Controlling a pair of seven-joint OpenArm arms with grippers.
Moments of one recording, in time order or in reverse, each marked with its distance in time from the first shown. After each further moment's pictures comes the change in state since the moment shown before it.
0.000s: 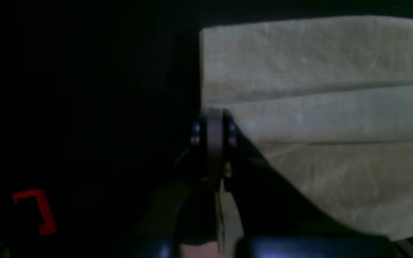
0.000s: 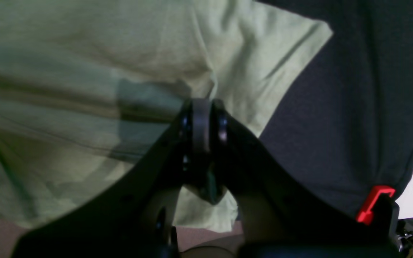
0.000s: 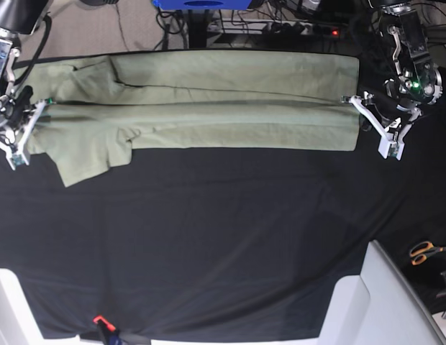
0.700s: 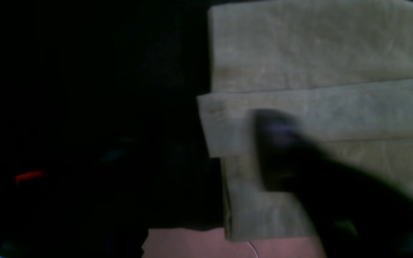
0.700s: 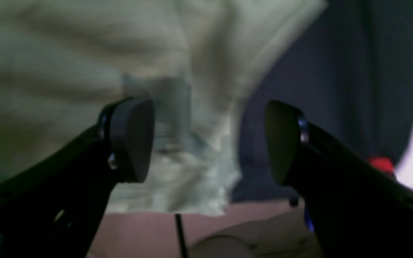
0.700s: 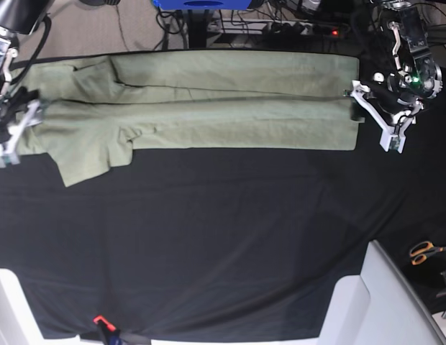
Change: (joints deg) left arm 1.8 -0.2 -0.7 0.4 0.9 0.3 0.0; right arm 0.2 -1.0 4.7 1.9 -0.5 -3.7 -2.7
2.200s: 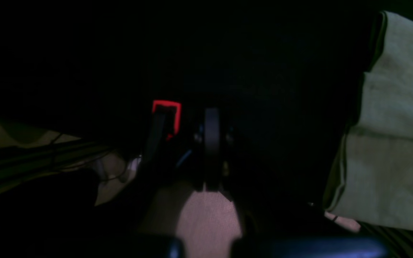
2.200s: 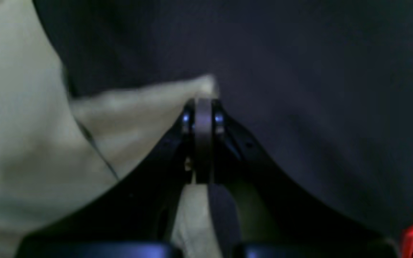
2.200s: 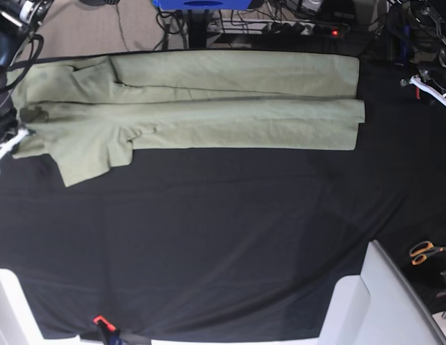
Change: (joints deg) left arm -2.0 1.9 -29.7 -1.2 0.0 -13.4 0.0; right arm 8.7 5.1 4.1 -20.4 4.1 -2.2 23.5
